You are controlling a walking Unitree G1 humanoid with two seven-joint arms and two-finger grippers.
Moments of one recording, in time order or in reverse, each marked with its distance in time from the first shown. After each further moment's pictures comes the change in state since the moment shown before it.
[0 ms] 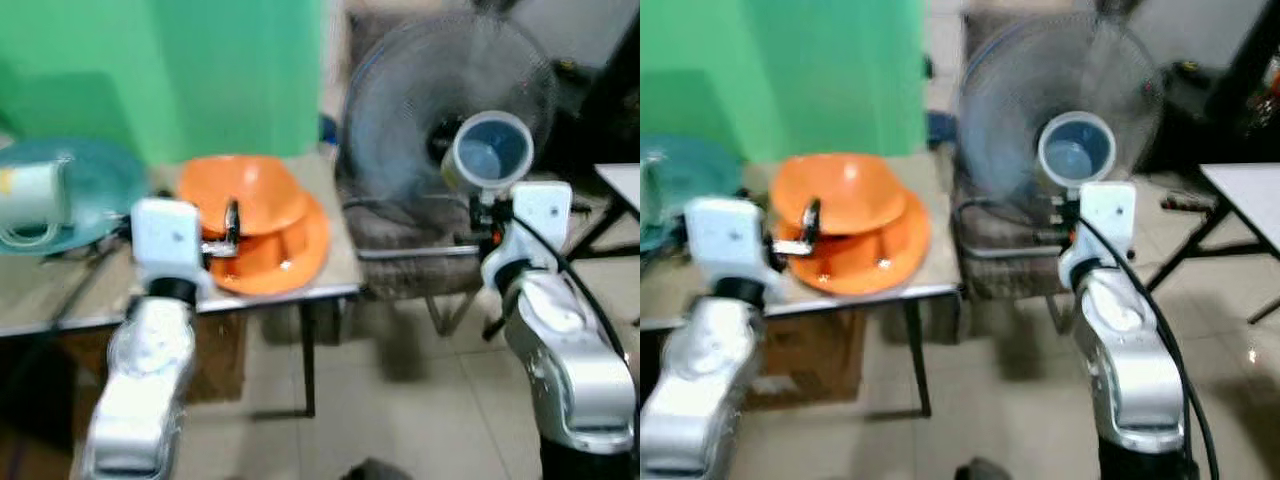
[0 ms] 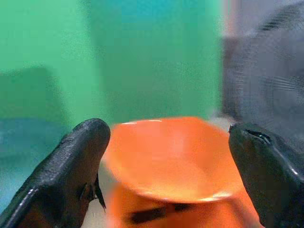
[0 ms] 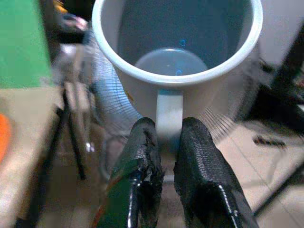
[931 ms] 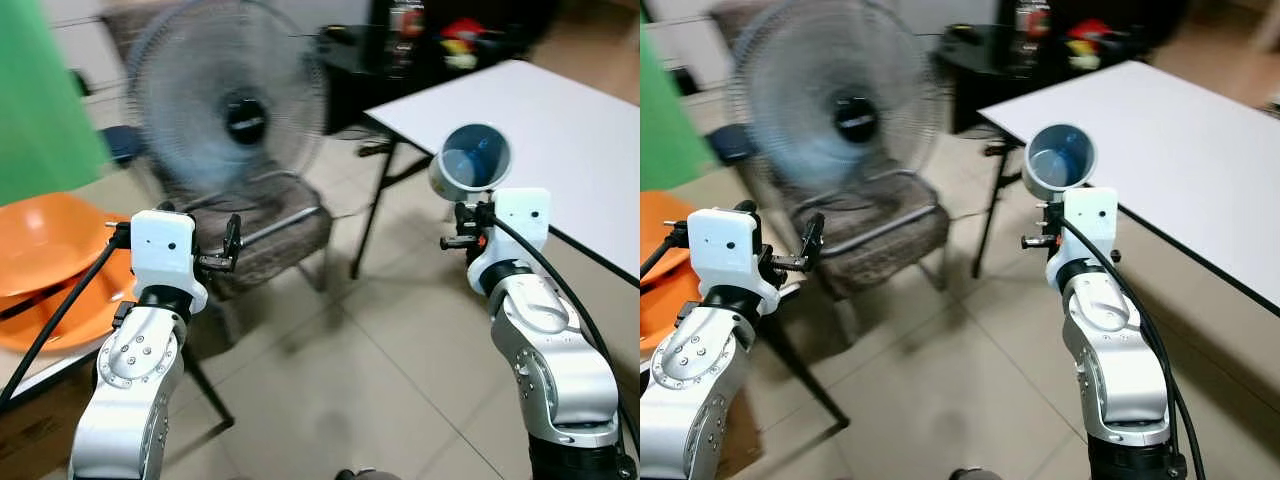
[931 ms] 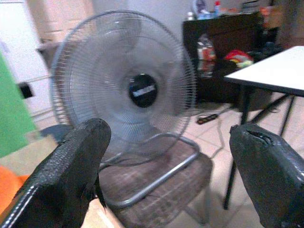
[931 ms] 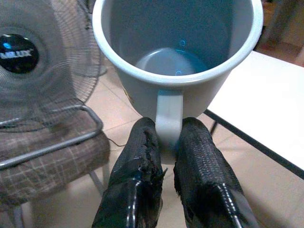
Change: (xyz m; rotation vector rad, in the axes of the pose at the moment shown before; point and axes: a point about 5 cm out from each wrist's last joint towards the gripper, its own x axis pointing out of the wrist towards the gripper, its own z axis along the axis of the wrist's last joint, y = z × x) left arm -0.005 0.013 -0.006 0.003 0.059 -0.045; right arm 0.004 0.016 0.001 -0.007 -0.009 0.077
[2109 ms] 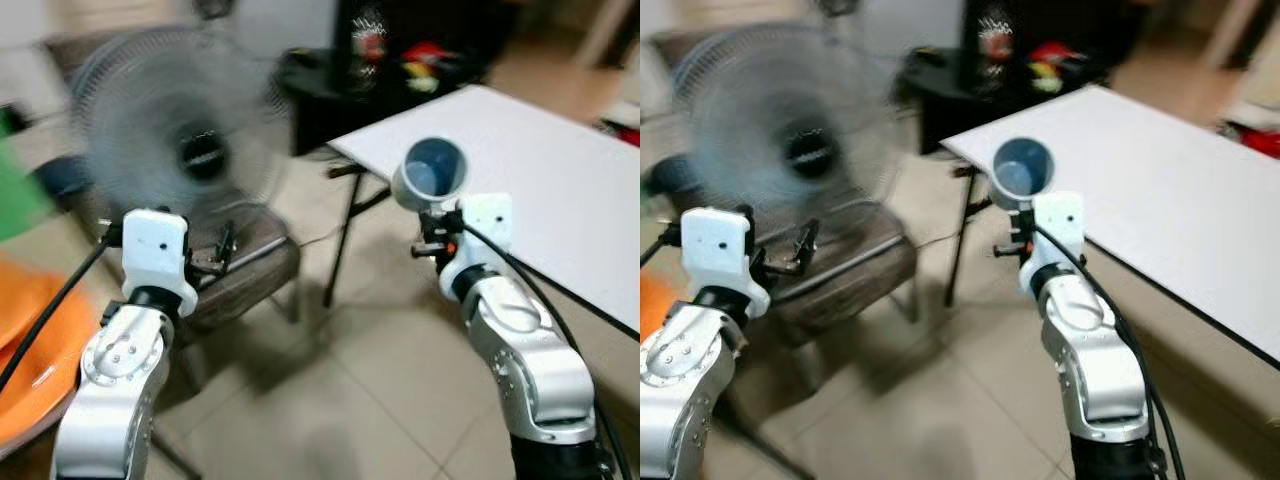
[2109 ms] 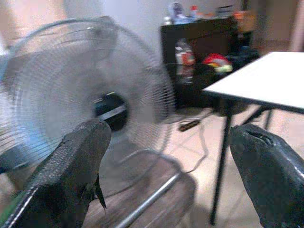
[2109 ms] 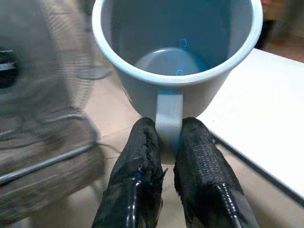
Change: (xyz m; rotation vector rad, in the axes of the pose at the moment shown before) left arm -0.001 0.006 -0.002 0.009 0.036 -0.050; right arm 0.003 0.021 -0.007 0.035 0.044 0.104
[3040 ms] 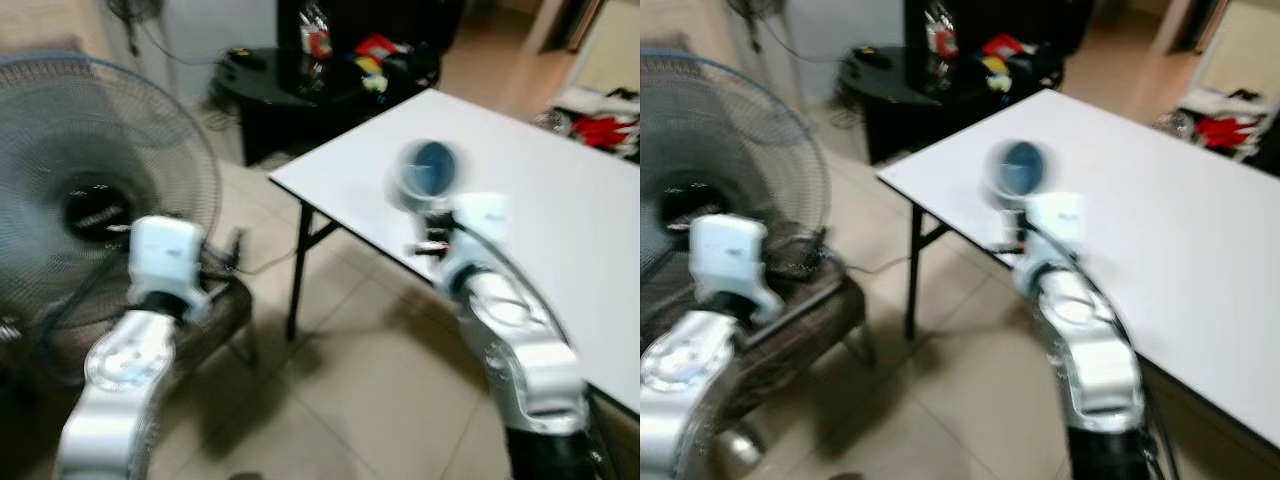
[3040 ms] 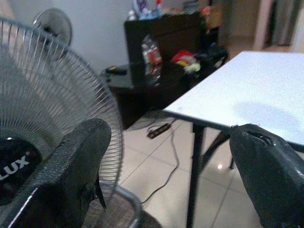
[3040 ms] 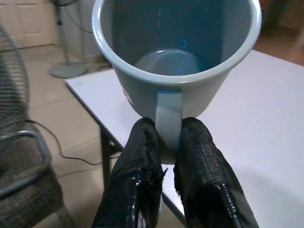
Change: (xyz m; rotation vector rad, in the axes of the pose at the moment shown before) left arm -0.003 -0.003 -0.006 -0.008 0.022 -0.018; right arm 0.009 0.010 0.001 -0.003 -0.003 0.055
